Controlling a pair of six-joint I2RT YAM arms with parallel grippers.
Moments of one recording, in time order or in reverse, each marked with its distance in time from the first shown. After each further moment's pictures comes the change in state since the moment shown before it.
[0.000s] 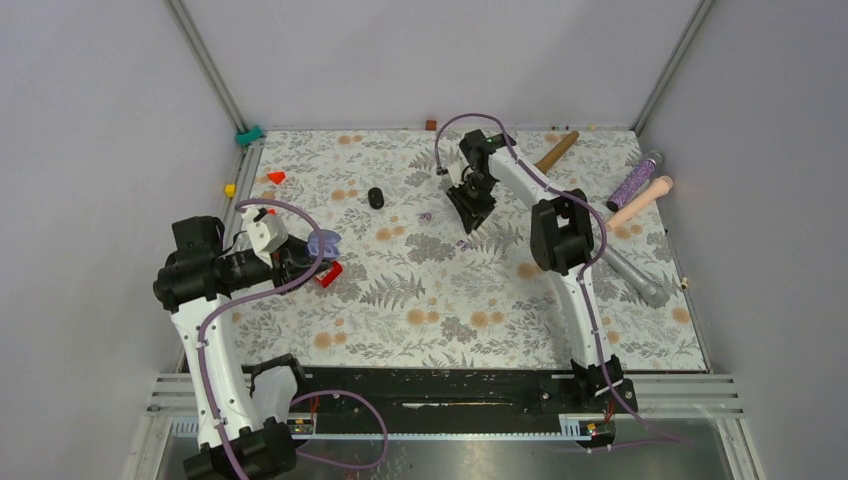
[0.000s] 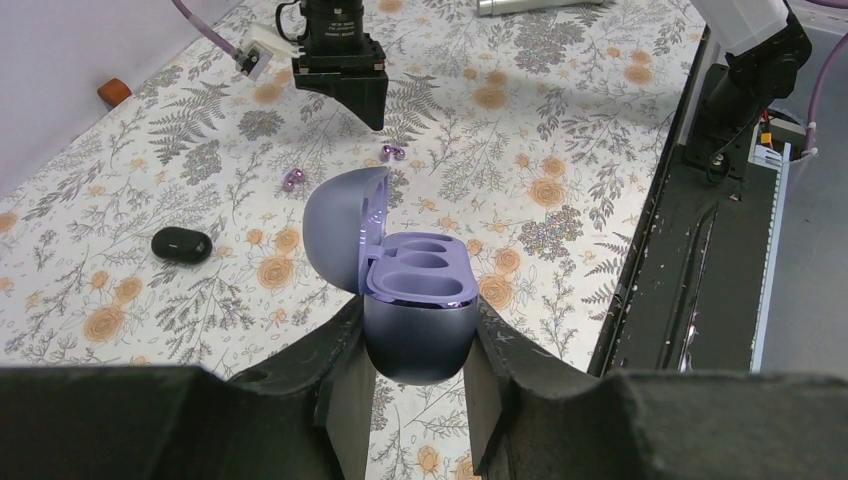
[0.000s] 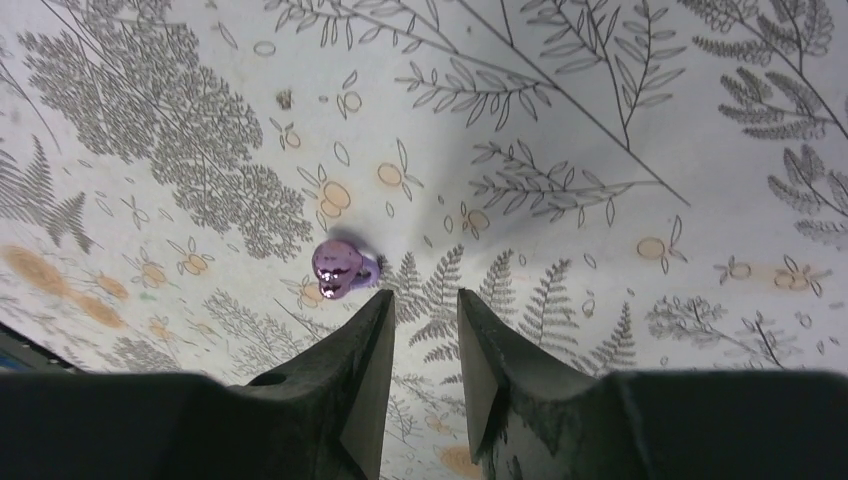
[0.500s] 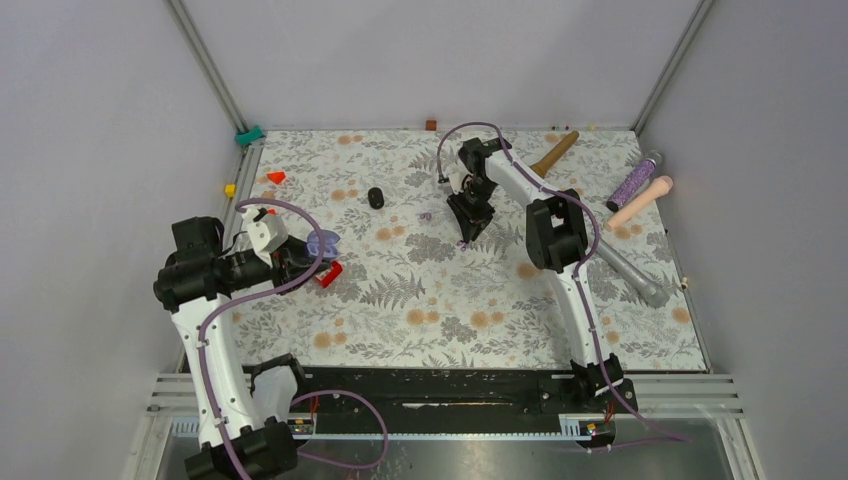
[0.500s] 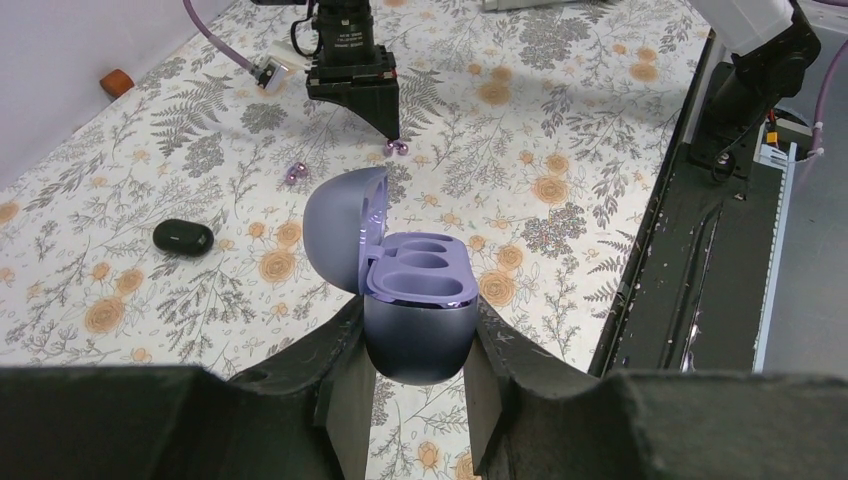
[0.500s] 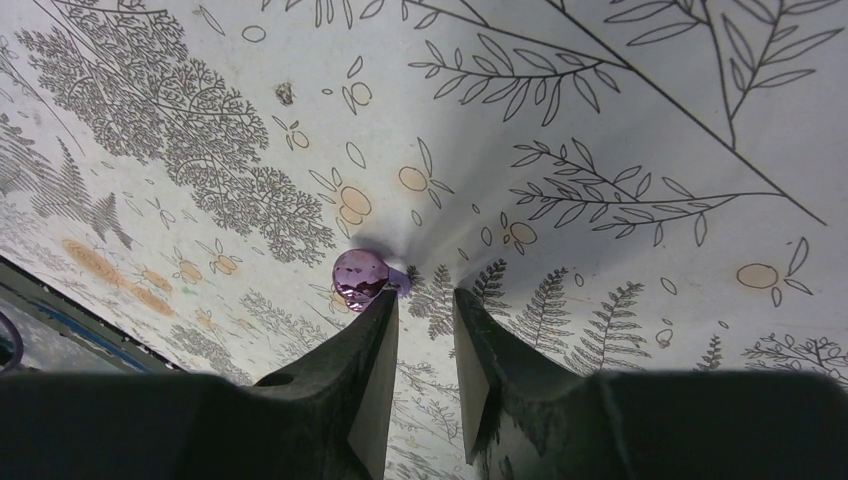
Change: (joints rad) left arm 0.008 0.000 -0.006 0.000 -0.011 0.000; right arm -0.010 0.100 0.080 -0.094 -0.078 0.077
